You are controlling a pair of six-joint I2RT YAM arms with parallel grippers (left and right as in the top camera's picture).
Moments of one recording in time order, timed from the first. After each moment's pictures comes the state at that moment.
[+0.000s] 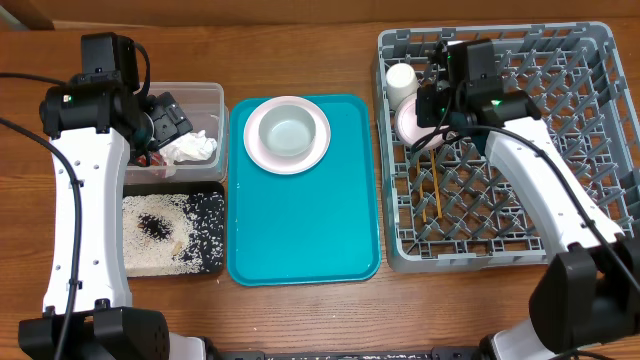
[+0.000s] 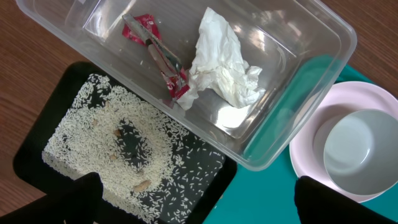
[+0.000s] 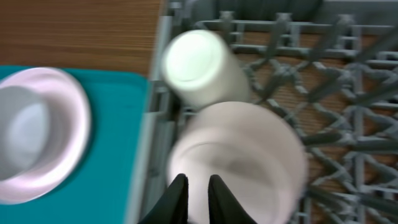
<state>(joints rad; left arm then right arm) 0.11 1.63 1.68 -1.27 -0.15 -0.50 0.20 1.72 1.43 -0.62 -0.09 0.12</state>
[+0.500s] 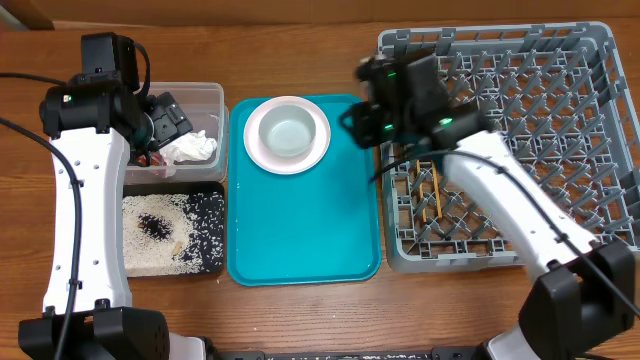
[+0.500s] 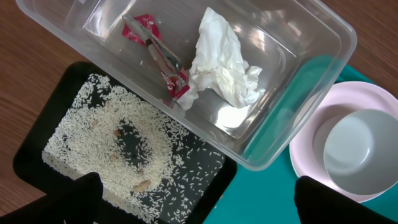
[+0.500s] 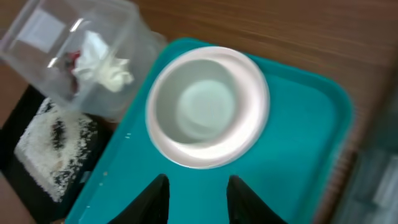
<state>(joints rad) 0.11 1.63 1.68 -1.27 -0.15 -0.50 0.45 1.72 1.43 -0.52 -0.35 0.15</state>
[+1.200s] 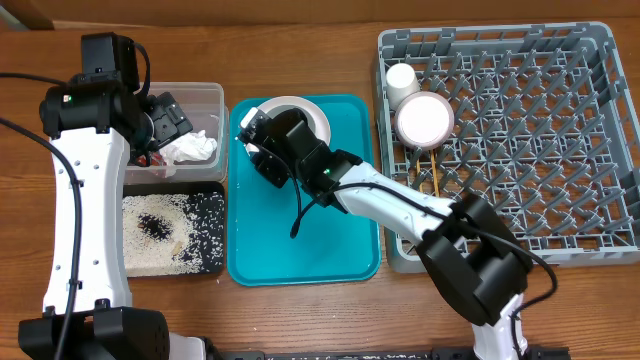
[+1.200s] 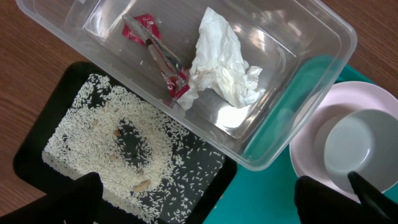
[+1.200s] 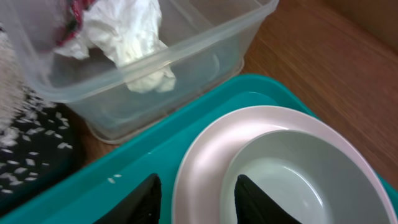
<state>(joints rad) 0.11 1.63 1.68 -1.27 -0.15 -0.50 0.79 2.05 1.43 -0.04 -0.06 -0.16</state>
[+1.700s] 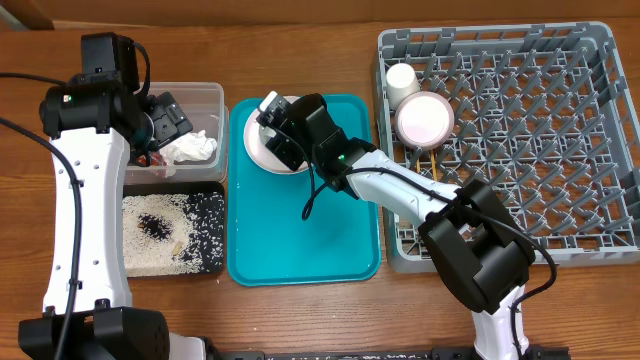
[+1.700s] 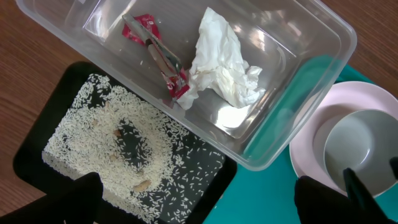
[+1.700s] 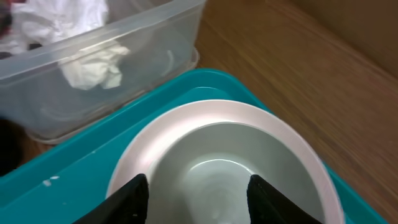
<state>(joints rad) 0.11 1.63 1.68 -1.27 -0.15 -0.50 0.70 2.09 1.43 0.03 -0.09 -0.22</state>
